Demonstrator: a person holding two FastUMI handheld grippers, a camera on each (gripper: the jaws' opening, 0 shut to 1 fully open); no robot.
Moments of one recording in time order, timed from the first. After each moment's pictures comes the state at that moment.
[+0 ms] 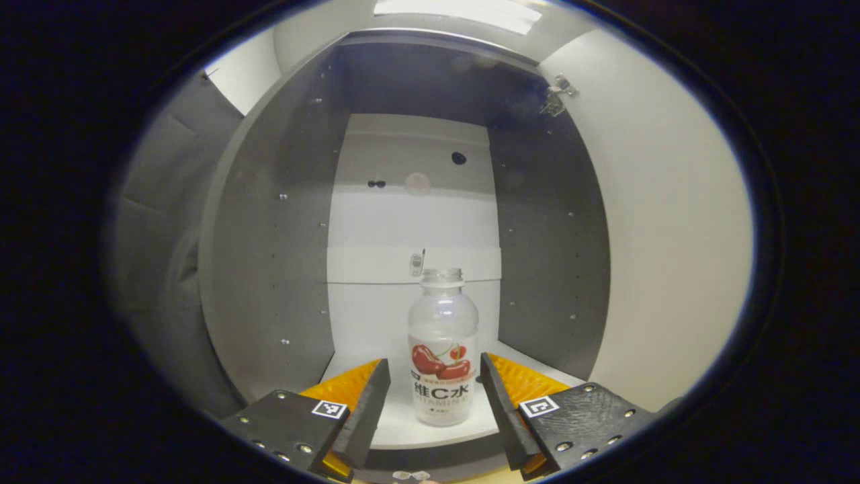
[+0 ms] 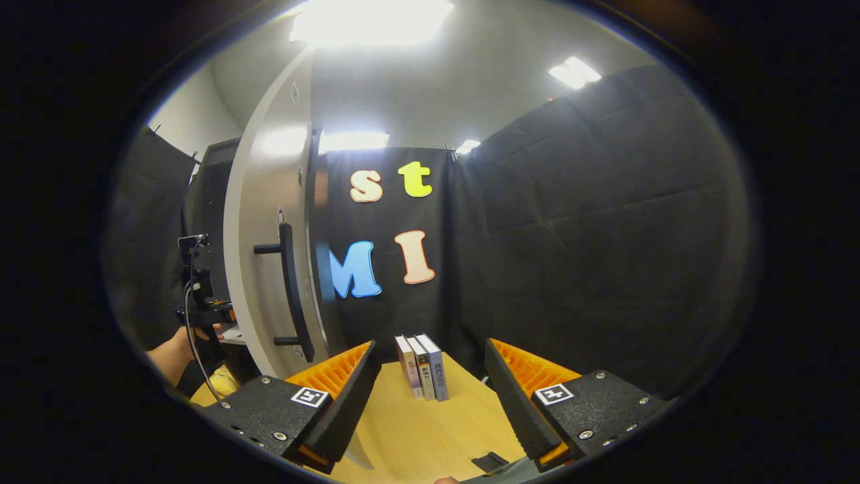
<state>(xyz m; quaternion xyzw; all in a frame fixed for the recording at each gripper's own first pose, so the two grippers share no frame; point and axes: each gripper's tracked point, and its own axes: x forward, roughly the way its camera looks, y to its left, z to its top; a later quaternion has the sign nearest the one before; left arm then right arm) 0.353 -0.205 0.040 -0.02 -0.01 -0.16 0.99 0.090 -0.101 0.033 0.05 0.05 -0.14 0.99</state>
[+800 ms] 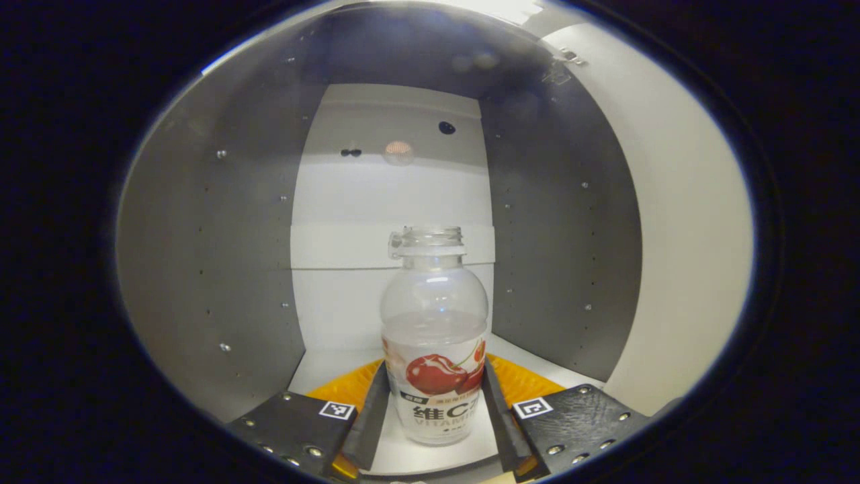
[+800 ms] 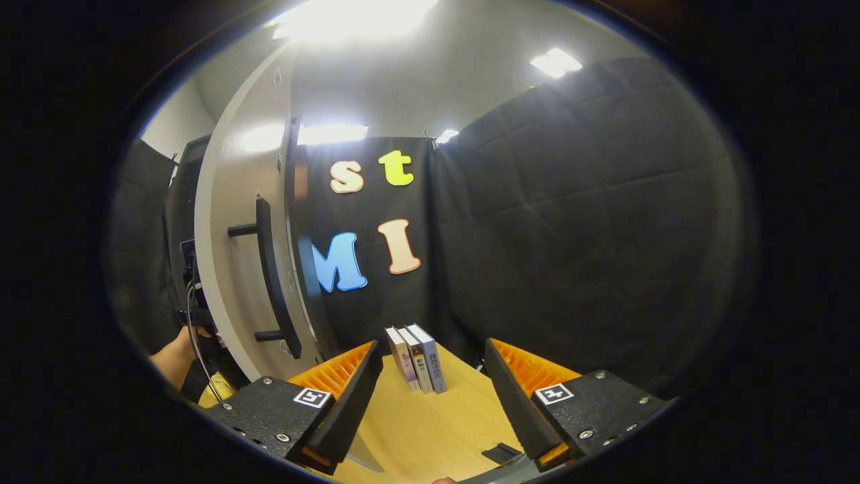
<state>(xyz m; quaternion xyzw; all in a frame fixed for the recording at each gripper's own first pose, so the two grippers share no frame) 0.384 -0.226 0.034 -0.02 0.01 -0.19 0.98 0.102 -0.097 0.006 0.07 0.08 -0.16 0.98</state>
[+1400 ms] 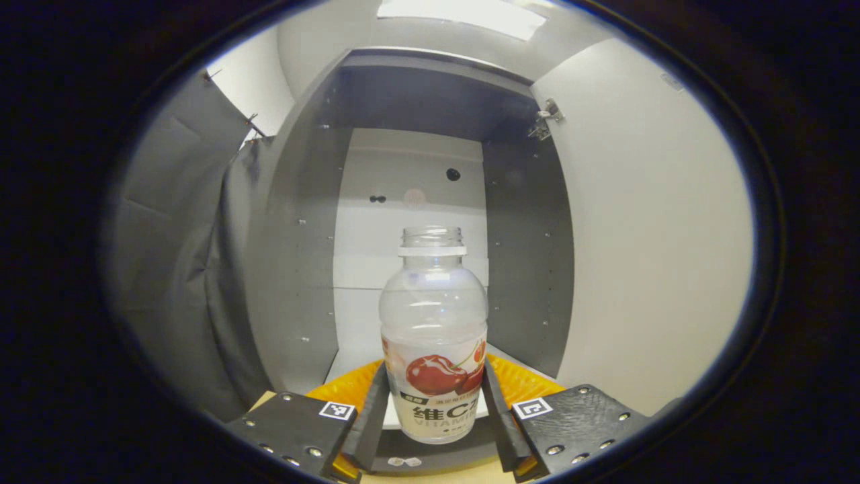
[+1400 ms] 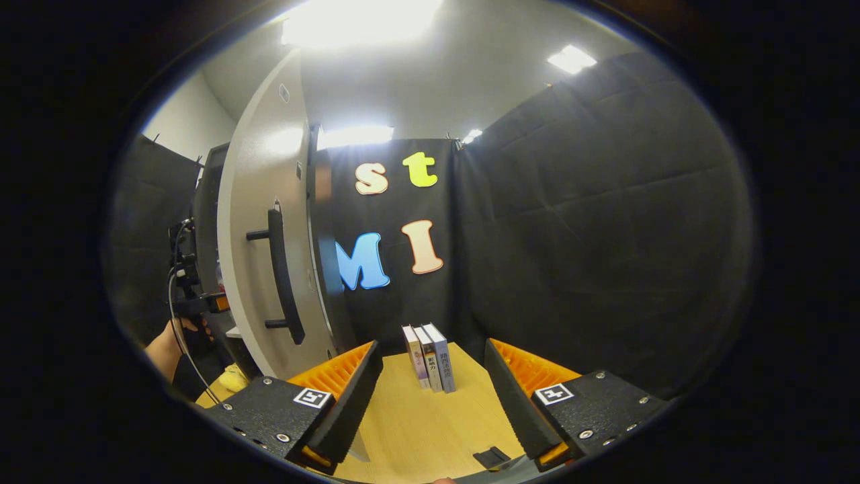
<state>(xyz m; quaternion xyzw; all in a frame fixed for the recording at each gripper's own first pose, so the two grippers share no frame) 0.269 -0.186 0.069 -0.03 -0.01 -0.15 0.99 0.084 -0.114 0.012 0.07 0.07 -0.08 0.99</state>
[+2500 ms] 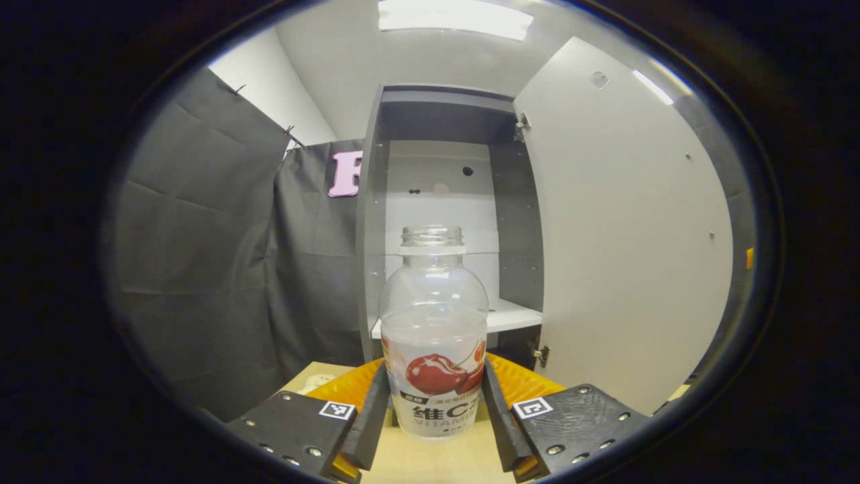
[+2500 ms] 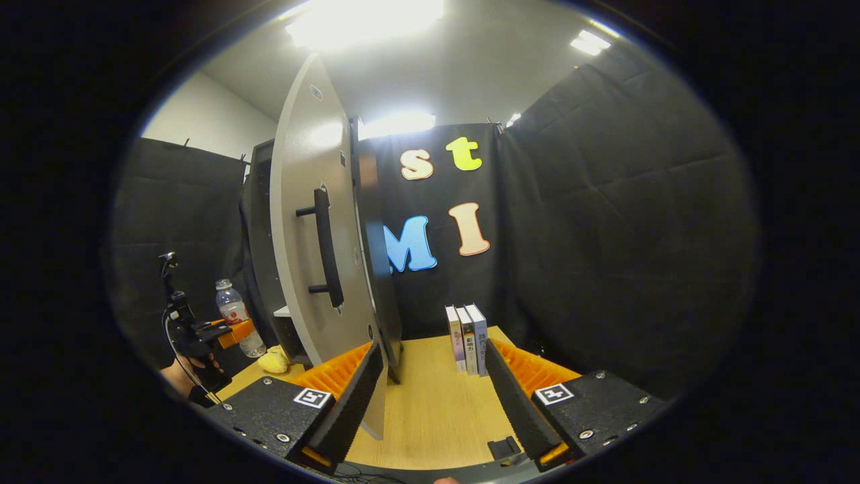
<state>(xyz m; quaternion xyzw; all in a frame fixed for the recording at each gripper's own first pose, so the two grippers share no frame) 0.091 -0.133 -0.010 -0.01 -0.01 -0.09 1.00 0.057 -0.099 -0.012 0.08 0.10 0.04 0.99</state>
